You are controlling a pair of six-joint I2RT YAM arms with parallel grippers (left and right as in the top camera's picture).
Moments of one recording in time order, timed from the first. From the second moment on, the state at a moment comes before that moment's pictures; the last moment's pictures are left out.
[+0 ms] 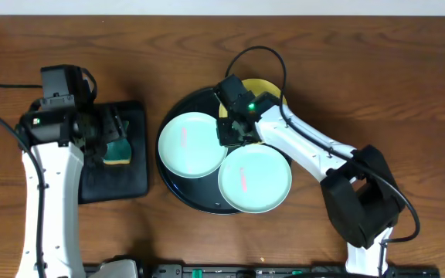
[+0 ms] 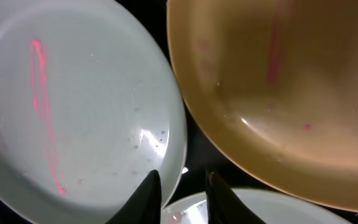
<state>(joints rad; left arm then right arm) 0.16 1.37 1.30 -1.11 -0.06 -0.19 0.69 2.02 1.51 -0.75 -0.09 0.53</state>
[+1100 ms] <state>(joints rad) 0.16 1.47 1.25 -1.05 -0.06 -0.19 0.73 2.12 1.51 -0.69 0.00 0.59</state>
